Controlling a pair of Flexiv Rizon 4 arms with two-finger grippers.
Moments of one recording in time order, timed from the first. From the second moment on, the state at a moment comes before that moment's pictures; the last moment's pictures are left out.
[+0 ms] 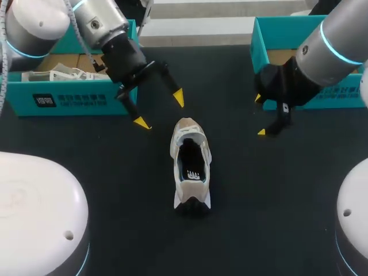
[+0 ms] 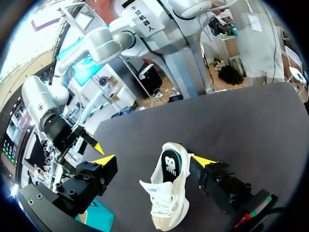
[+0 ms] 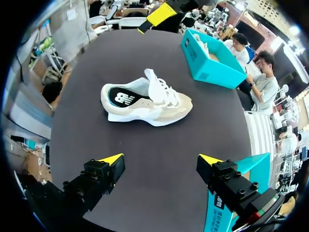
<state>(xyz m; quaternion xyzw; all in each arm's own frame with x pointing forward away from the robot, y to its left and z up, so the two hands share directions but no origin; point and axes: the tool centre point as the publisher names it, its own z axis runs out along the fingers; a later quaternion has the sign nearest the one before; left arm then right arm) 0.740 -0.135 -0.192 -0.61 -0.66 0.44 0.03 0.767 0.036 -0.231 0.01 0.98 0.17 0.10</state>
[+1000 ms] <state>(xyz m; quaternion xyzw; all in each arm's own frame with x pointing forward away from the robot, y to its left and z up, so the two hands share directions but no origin) 0.753 -0.123 -0.197 -0.59 -0.72 0.33 0.13 0.741 0.007 -0.198 -0.03 0.98 0.17 0.04</state>
